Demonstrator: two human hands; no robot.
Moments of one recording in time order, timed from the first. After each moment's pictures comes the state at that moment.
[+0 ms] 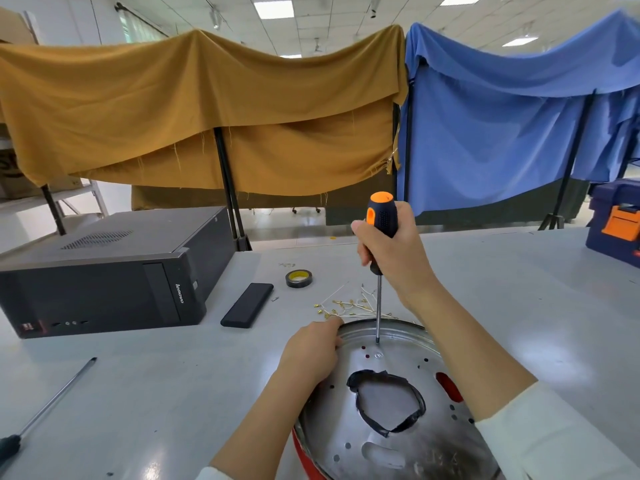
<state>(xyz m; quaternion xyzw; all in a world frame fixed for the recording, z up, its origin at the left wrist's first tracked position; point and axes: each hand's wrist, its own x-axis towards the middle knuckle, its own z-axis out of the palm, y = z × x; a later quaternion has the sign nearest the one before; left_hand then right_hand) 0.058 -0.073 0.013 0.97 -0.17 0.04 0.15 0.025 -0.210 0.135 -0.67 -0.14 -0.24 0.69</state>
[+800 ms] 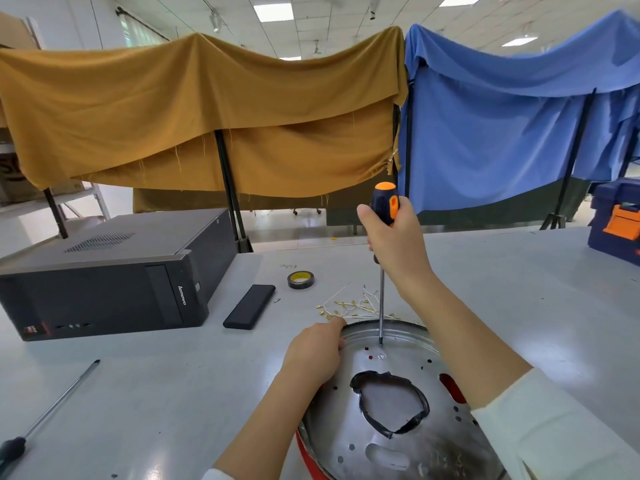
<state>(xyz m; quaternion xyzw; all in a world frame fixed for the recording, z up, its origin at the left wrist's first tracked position) 0.055 -0.073 0.015 0.98 -0.17 0.04 0.13 0.041 -0.205 0.143 -0.71 -0.06 -0.31 0.63</state>
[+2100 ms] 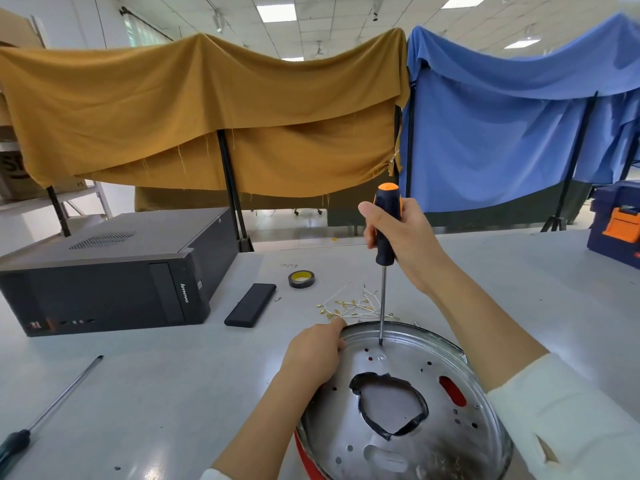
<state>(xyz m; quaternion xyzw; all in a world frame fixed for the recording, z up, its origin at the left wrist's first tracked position) 0.051 -0.072 0.013 0.98 -0.17 0.04 0.13 0.043 -0.230 0.146 -0.67 -0.17 -0.18 0.70</state>
